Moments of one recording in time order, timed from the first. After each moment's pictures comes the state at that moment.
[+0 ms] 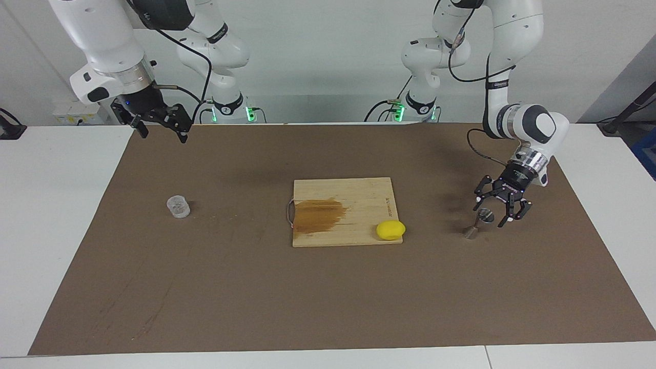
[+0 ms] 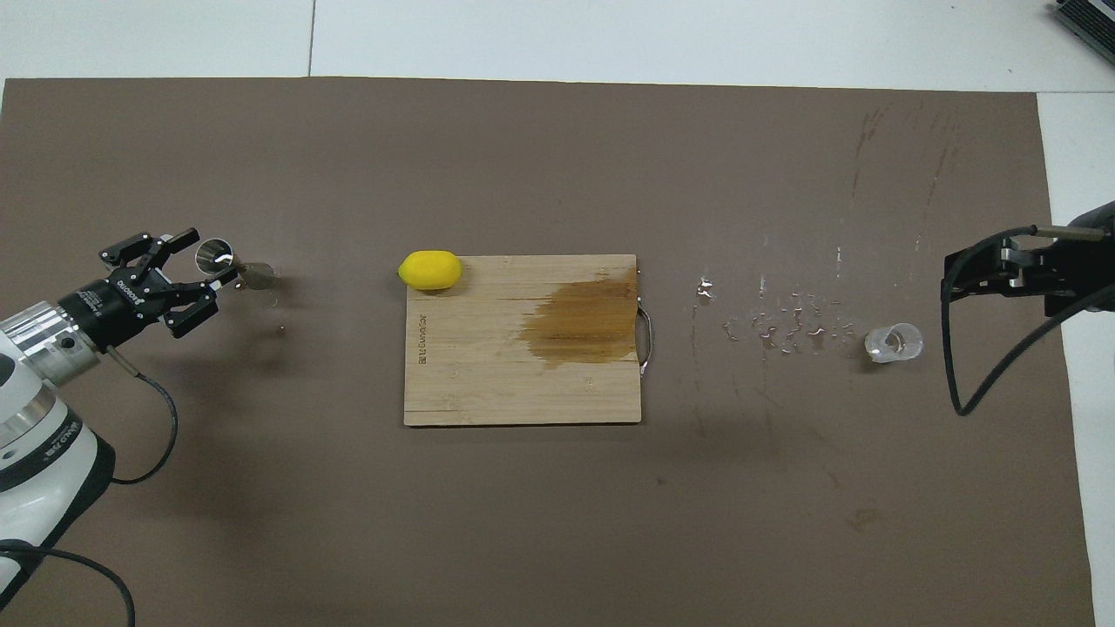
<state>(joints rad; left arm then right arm) 0.01 0.16 0.21 -2.23 -1.63 2.23 -0.95 -0.03 -0.01 0.06 -1.57 -0.03 1.51 0.20</state>
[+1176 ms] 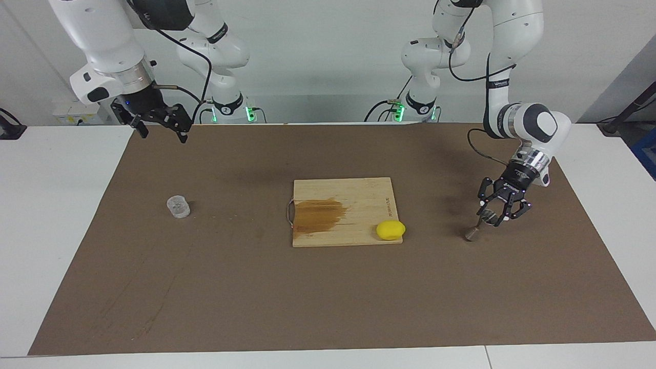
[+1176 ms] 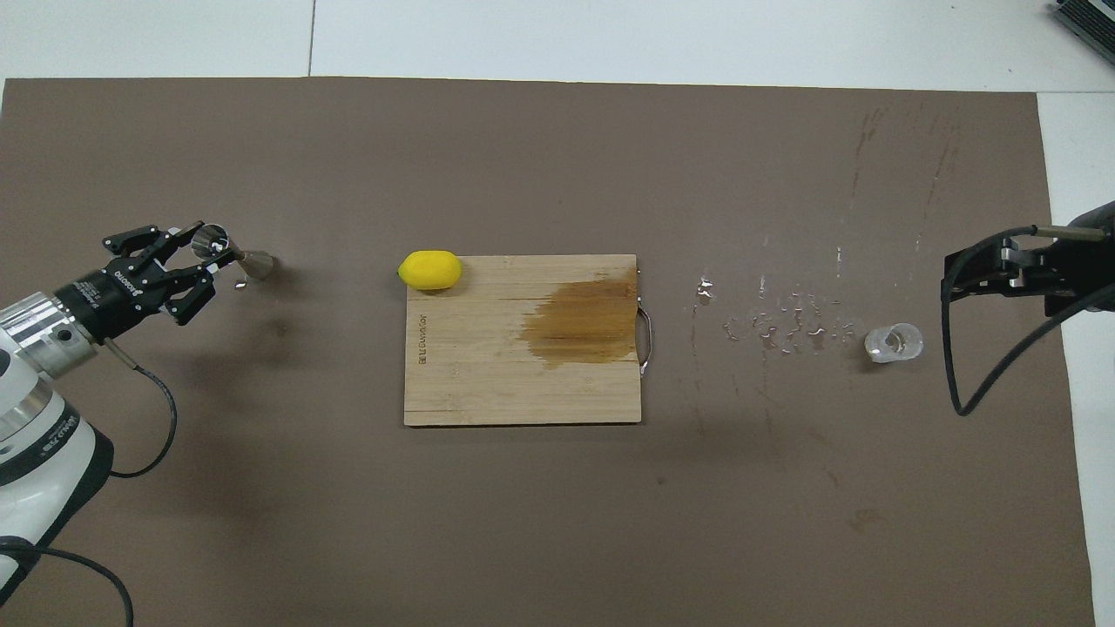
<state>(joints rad) -0.01 0.14 0.20 -2.20 -1.63 2.22 -0.95 -0.03 -0.01 0.06 -1.57 -0.03 1.51 0.20</state>
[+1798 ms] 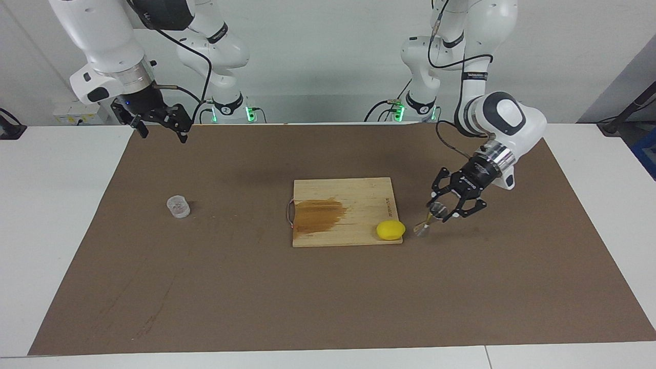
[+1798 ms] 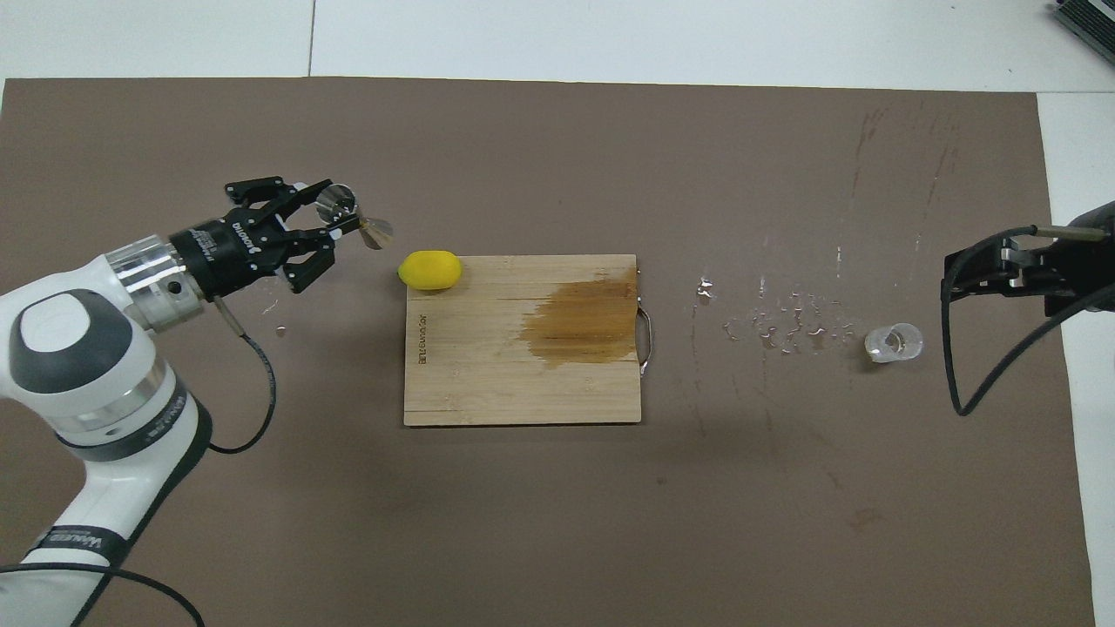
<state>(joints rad) -0.33 0.09 0.16 -2.11 -1.68 2.33 -1.14 -0.03 -0.01 0.06 -1.57 -0.03 1.51 0.20</state>
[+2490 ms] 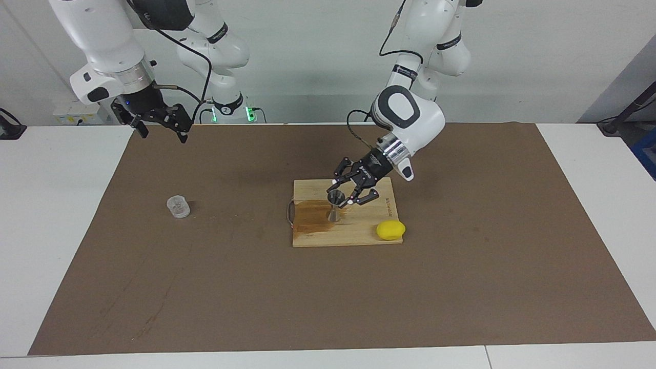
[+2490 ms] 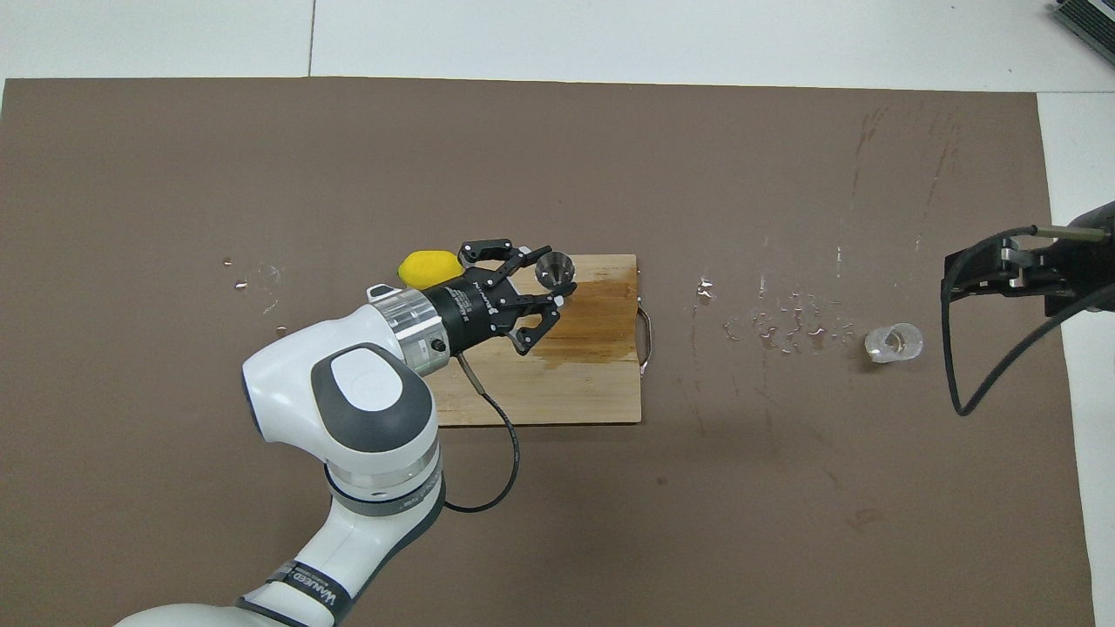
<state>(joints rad) -0.77 0.20 0.15 -2.03 -1.85 2.67 -1.14 -0.03 -0.01 0.06 -1.57 -0.03 1.51 0.20</state>
